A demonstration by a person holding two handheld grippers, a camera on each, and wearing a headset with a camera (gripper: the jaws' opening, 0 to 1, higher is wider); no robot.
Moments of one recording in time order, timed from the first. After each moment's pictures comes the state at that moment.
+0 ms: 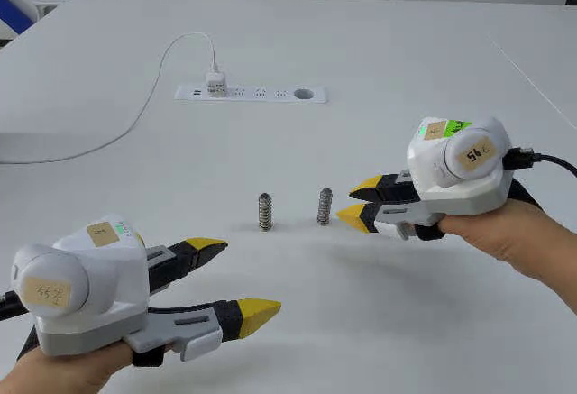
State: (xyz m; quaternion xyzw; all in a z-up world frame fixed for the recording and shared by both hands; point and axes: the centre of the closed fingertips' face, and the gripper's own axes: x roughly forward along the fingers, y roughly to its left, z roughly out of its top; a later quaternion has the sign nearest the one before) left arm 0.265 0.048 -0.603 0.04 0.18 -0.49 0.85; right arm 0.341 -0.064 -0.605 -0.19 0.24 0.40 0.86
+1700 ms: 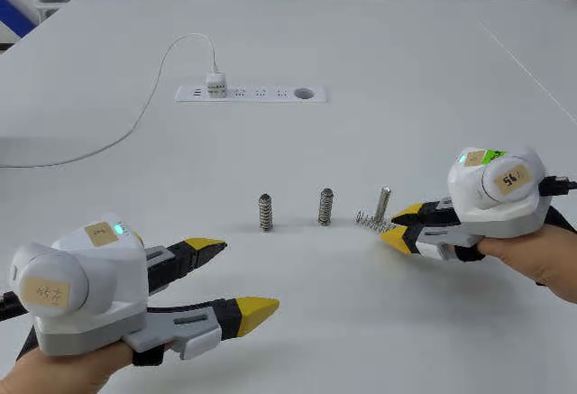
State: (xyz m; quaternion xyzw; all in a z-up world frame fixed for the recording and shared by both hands) left arm 0.267 0.051 -0.603 0.04 0.19 -0.48 0.85; right arm 0.339 -0.119 -0.650 -0.16 0.29 0.36 0.87
